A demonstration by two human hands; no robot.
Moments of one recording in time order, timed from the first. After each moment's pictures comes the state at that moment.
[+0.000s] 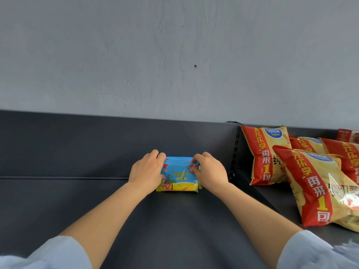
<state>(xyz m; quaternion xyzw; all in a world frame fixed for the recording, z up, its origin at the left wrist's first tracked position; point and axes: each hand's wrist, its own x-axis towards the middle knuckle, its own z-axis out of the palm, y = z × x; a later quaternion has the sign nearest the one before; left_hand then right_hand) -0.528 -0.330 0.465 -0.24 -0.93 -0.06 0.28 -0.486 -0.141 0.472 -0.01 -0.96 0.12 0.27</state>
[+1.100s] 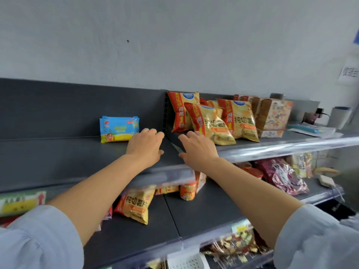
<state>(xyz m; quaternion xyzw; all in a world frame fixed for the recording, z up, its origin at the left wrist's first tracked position) -0.305 -0.229 0.469 -0.35 -0.89 -0.05 0.27 -0.220 -0.083 0.476 -0.05 -0.97 -0.10 0.22</state>
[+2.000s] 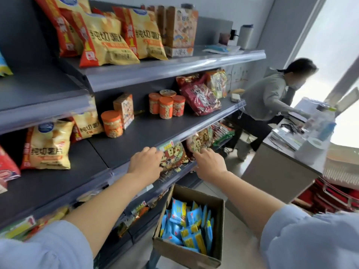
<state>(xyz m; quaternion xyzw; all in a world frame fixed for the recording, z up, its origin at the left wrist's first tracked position) -0.097 -0.093 0.273 -0.55 -0.84 -0.04 0.04 0.058 0.046 0.271 -0.32 -0.95 -0.05 0.00</state>
